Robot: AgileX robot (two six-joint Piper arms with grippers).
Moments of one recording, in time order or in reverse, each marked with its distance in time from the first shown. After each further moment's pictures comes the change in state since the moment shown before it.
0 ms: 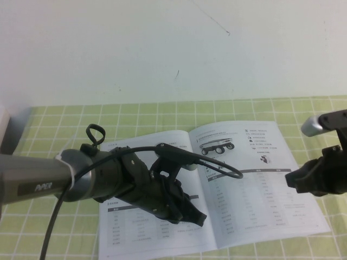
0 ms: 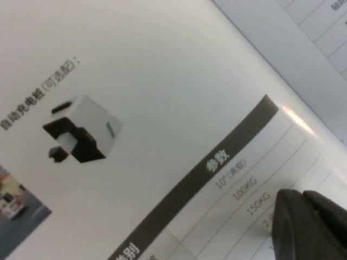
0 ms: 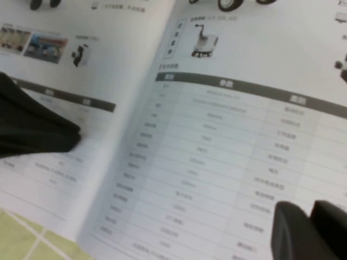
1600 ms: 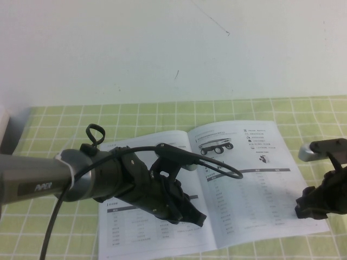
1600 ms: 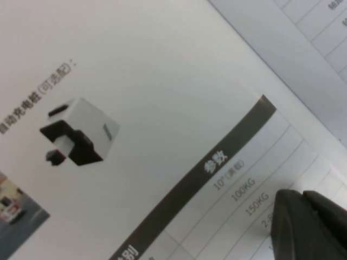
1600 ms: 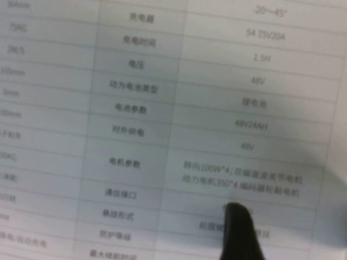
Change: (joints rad) right arm -0.004 0.201 -0.046 -0.515 -0.044 0.512; left arm 0.000 0.000 0.000 -0.002 0.004 0.004
